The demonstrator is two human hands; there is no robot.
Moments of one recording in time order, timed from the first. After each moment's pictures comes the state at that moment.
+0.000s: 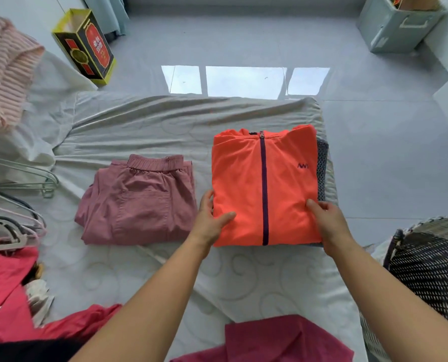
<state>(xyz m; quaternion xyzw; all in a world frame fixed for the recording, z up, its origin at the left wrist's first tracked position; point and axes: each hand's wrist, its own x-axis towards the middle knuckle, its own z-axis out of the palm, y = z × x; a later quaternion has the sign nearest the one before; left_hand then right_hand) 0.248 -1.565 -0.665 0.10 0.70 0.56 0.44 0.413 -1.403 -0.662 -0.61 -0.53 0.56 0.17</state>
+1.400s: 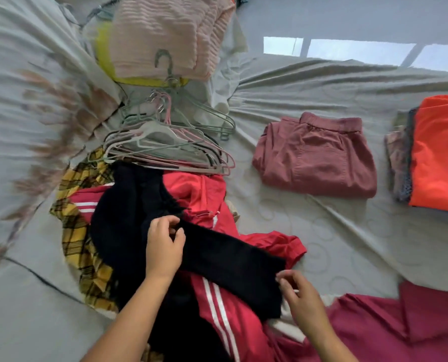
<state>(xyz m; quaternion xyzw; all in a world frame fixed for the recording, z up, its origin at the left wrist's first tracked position) 0.124 -2.016 -0.610 0.06 0.94 0.33 0.08 0.328 -1.850 -0.691 -0.40 -0.70 0.59 -0.04</state>
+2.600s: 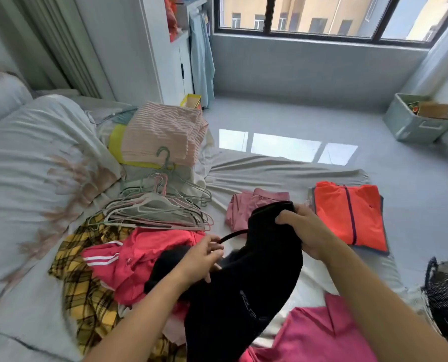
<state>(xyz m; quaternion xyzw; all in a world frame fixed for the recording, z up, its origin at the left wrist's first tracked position) 0.160 -2.001 -0.435 0.22 0.75 0.46 0.42 0.280 -1.819 -0.338 -0.30 -0.66 0.69 0.04</state>
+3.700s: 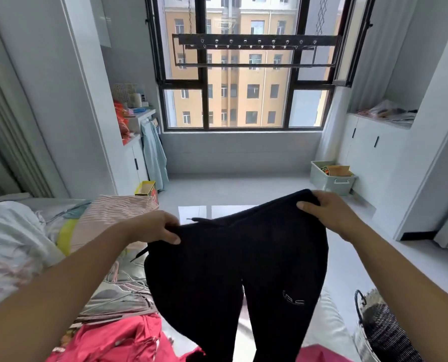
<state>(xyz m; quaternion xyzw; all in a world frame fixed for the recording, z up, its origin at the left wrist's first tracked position) 0.151 -1.923 -0.180 0.51 0.81 0.15 0.24 0.444 -1.707 -0.162 -0.35 -0.81 0.39 0.26</state>
